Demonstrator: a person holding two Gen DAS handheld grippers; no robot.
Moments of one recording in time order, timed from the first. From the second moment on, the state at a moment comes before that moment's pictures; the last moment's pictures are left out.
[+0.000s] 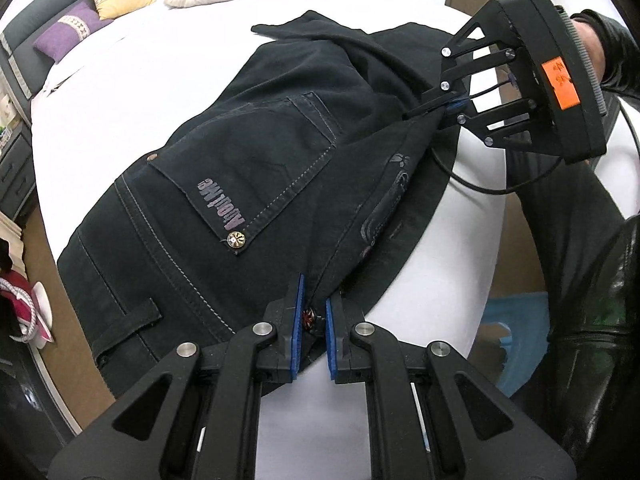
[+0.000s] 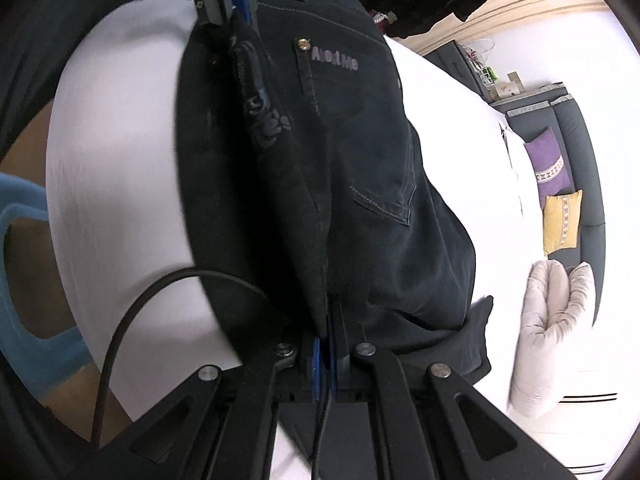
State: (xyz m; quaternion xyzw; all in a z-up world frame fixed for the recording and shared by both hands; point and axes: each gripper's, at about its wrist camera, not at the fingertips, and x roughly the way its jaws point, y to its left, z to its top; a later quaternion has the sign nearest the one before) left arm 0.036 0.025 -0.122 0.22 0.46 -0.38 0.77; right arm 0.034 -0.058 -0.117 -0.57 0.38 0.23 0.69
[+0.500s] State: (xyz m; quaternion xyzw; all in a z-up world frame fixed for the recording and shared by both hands) left arm 0.032 0.037 -0.127 0.15 0.45 -0.34 0.81; right arm -0.019 -0.067 -0.132 -0.61 0.36 0.19 0.68
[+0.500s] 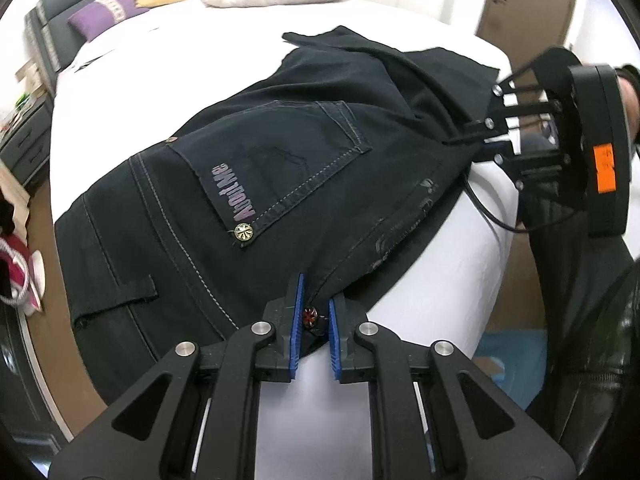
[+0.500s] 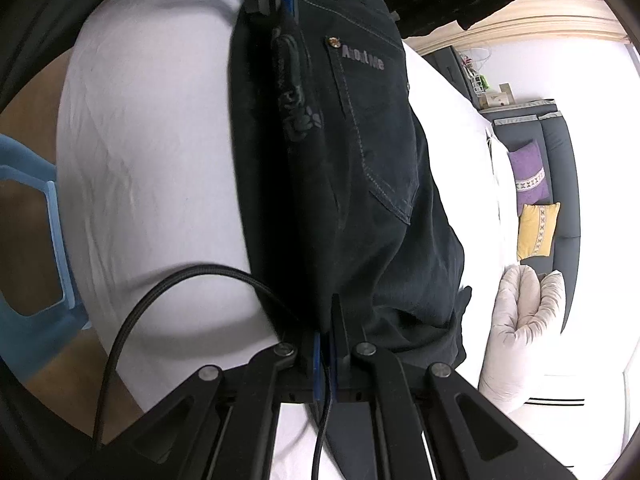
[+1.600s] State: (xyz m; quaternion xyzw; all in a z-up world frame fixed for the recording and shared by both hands) left arm 0.080 0.018 -0.130 0.03 0.49 -0.25 0.84; right arm -0.033 -0.060 -0.151 -0.59 0.36 0.13 0.71
